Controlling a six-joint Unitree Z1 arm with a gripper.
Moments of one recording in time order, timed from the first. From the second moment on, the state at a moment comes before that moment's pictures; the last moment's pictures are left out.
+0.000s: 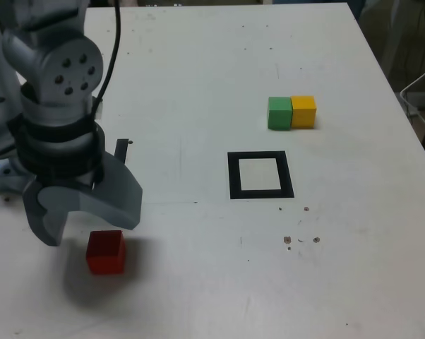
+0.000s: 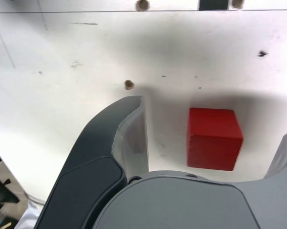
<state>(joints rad) -0.80 1.59 -0.87 0.95 -0.14 -0.85</state>
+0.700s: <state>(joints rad) -0.80 1.68 -0.93 0.93 -0.11 -0.86</state>
